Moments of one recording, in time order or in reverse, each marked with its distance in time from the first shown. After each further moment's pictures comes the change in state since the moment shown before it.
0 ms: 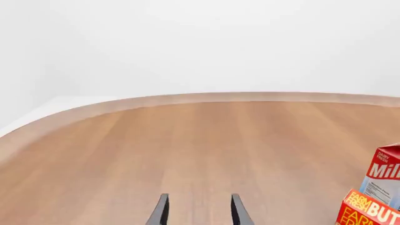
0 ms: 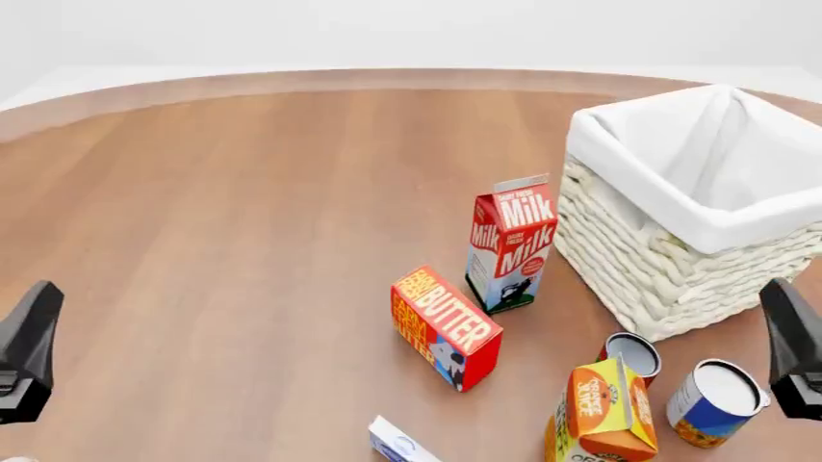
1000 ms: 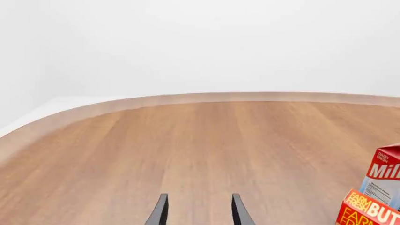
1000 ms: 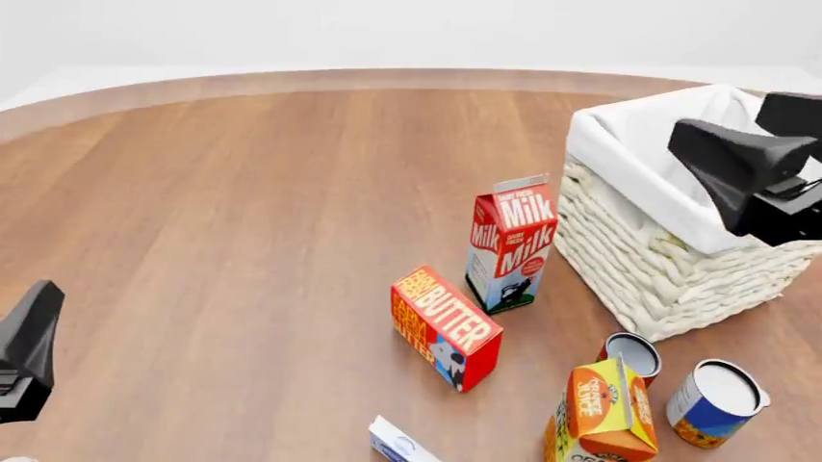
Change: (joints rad) left arm 0.000 0.004 -0.003 0.000 0.000; right arm 0.392 0.564 -0.568 0.164 -0.054
